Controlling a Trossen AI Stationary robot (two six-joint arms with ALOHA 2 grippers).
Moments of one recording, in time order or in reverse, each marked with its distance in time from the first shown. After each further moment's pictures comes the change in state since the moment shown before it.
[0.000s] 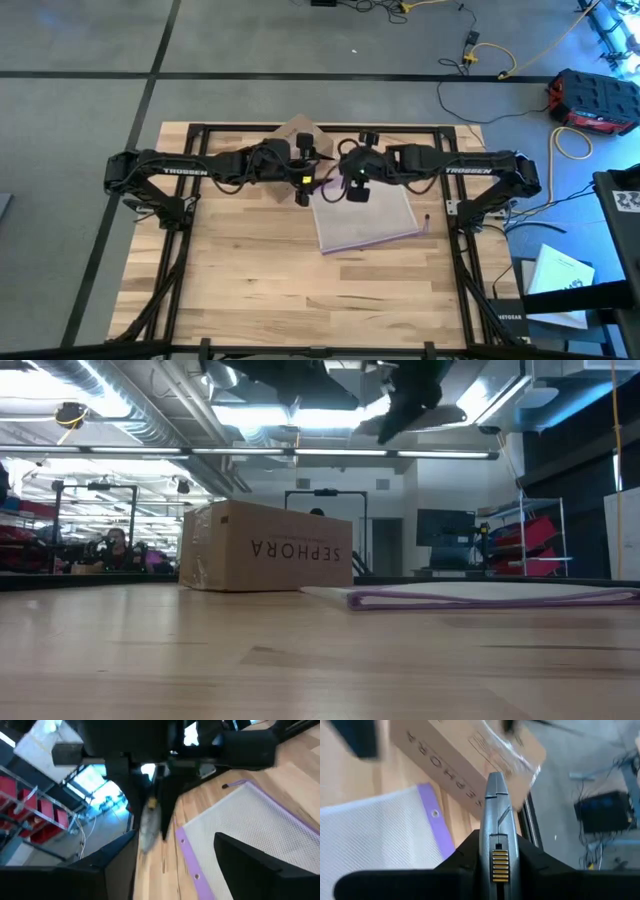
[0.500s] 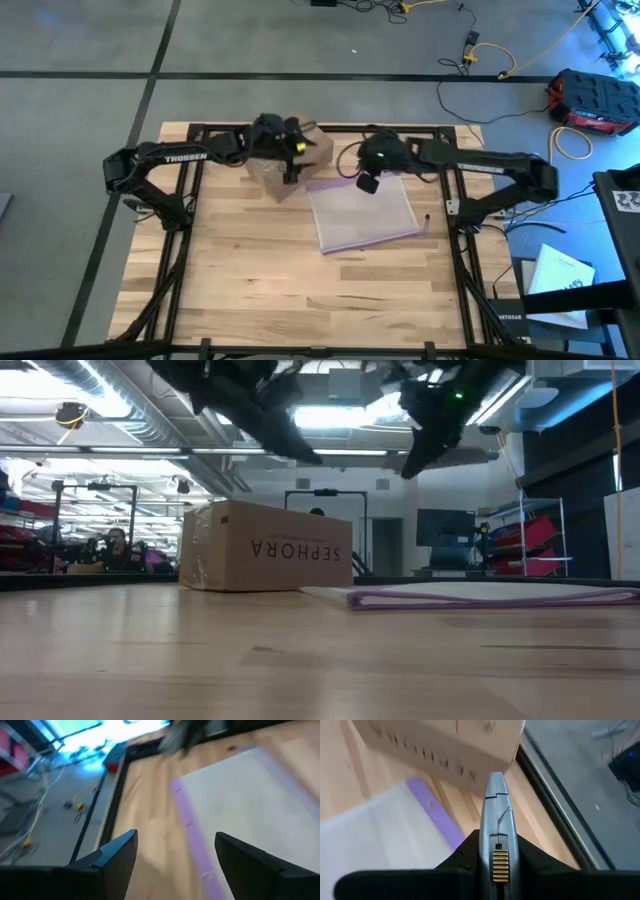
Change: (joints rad) left arm 0.306 -0.013 -0.086 -0.108 0.250 -0.165; right arm -0.180 -0.225 -0.392 0.301 -0.175 0.204
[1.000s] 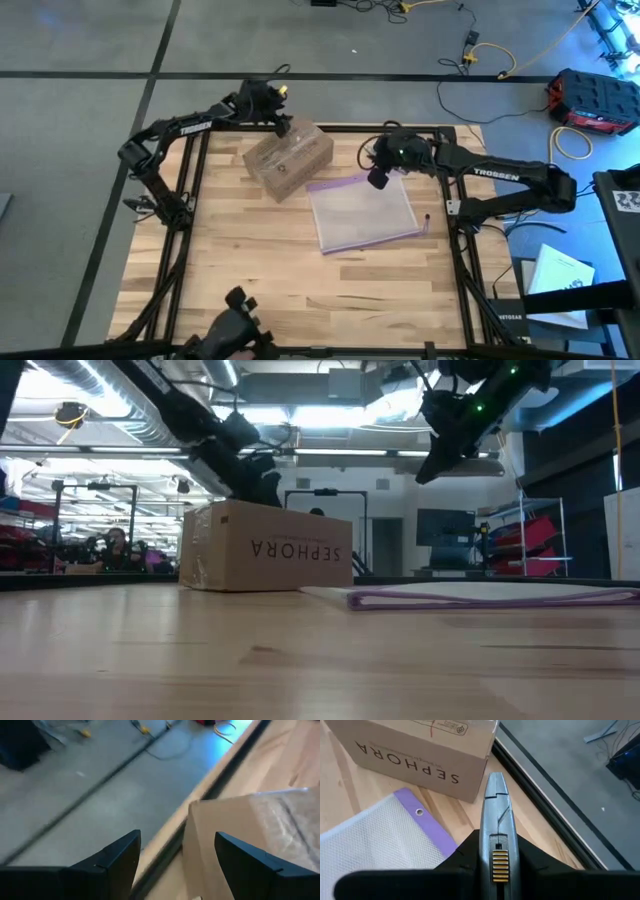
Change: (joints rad) left arm 0.408 0.206 0.068 -0.006 0.008 -0.306; right arm -0.118 -0.124 -0.146 0.114 -0.088 -0.030
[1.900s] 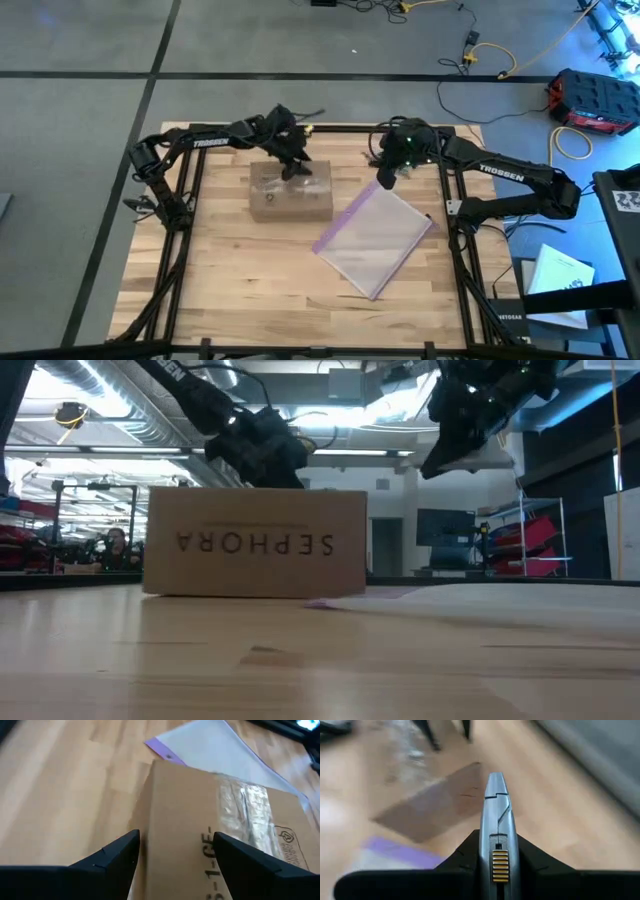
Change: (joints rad) left arm -0.304 0.024 0.004 -0.200 0.431 0.026; right arm -0.099 -0.043 0.000 -0.063 -0.461 0.135
